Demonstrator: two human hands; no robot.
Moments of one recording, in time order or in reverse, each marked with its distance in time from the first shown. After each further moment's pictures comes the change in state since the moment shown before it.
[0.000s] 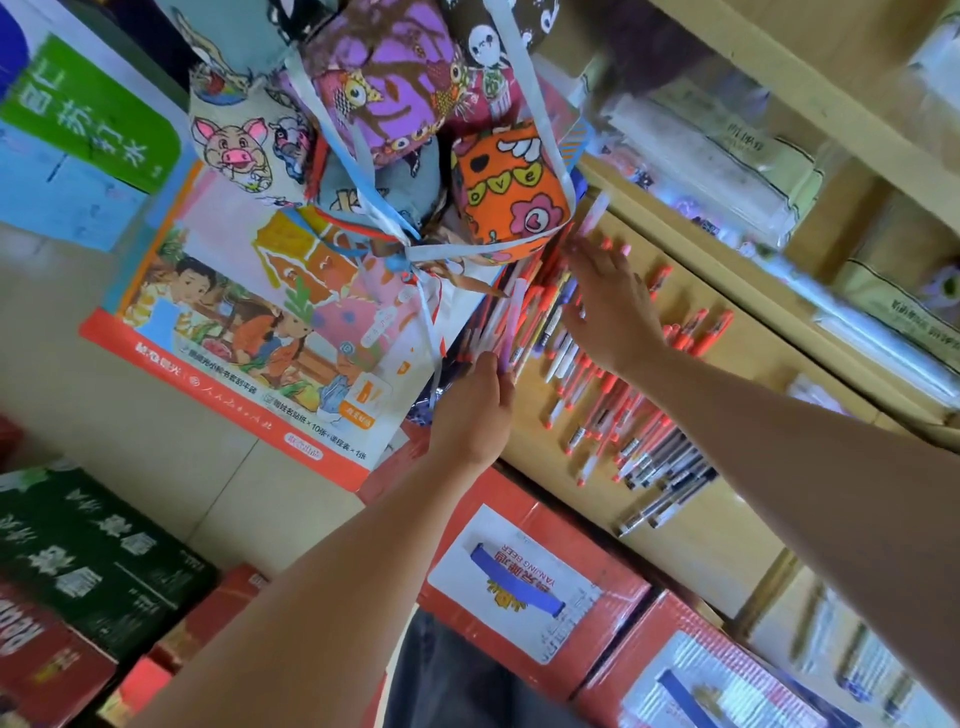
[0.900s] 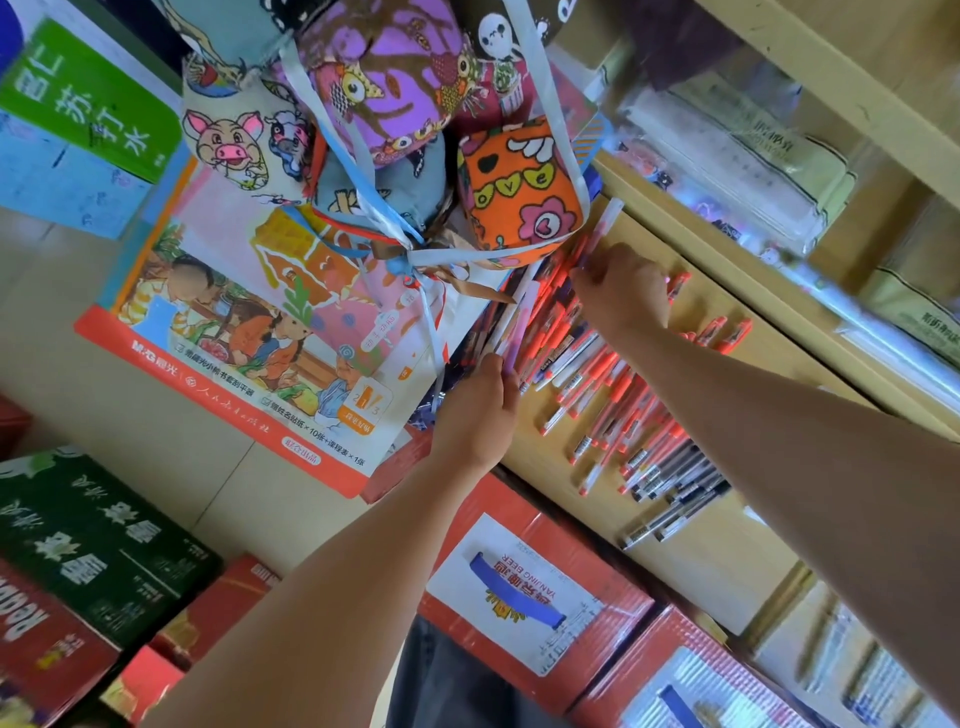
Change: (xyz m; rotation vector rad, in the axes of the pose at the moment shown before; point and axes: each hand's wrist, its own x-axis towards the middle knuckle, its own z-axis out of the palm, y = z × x) left_hand 0.009 -0.002 0.002 0.011 -0.014 -0.025; right_hand 0.033 -0.001 0.007 0.223 0.062 0.450
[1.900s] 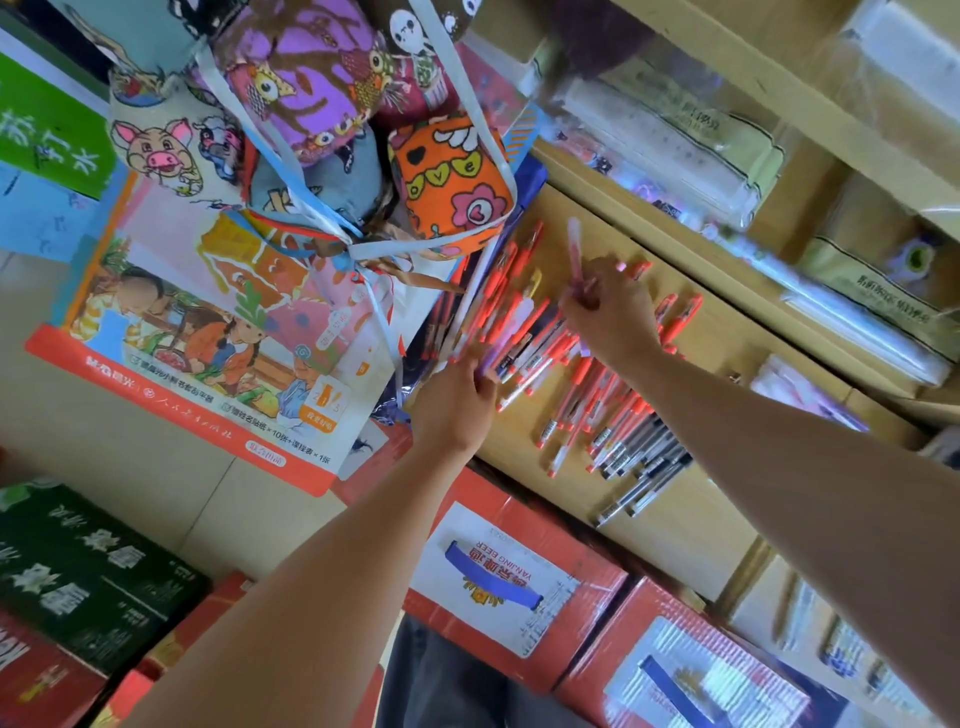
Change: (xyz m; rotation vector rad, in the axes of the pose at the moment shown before) left_hand 0.000 0.014 0.008 0.113 0.047 -0.005; right_hand -0.029 0.055 -0.007 0.250 0.022 -0.136
